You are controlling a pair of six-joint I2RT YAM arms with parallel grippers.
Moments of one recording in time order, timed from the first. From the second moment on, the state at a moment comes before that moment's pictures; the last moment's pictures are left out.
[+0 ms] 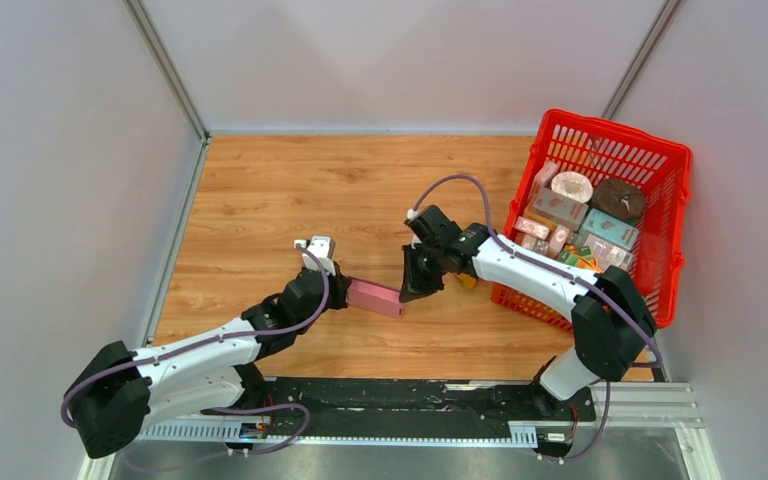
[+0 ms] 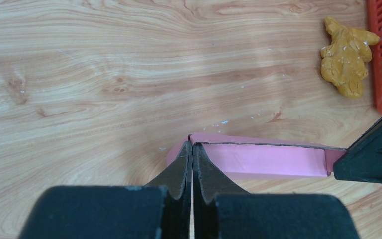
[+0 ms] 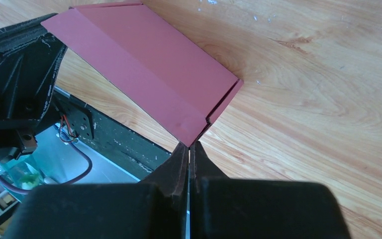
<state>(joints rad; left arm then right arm) -0.87 0.98 0.35 0.15 -0.38 -0.54 0.79 1.55 1.11 -0.62 -0.28 0.70</state>
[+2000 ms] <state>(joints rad) -0.89 0.97 0.32 0.20 -0.38 -0.55 1.28 1.55 0.91 -0.08 0.59 -0.19</state>
